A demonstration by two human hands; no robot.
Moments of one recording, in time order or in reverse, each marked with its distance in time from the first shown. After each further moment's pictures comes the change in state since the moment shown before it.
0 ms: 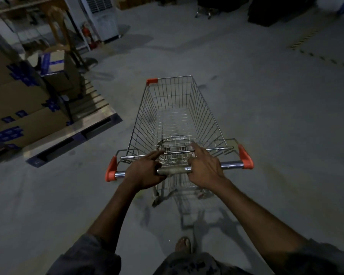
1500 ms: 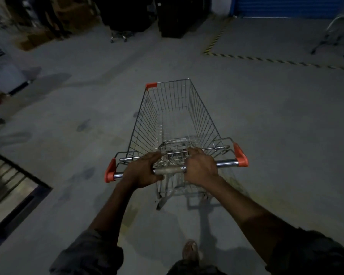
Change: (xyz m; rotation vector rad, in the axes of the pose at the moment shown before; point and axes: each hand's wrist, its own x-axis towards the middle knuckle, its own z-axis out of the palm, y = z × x) left_hand 0.462 0.197 -0.016 -0.054 -0.159 0.292; right_hand 0.135 0.393 -0.077 0.034 0.060 0.402
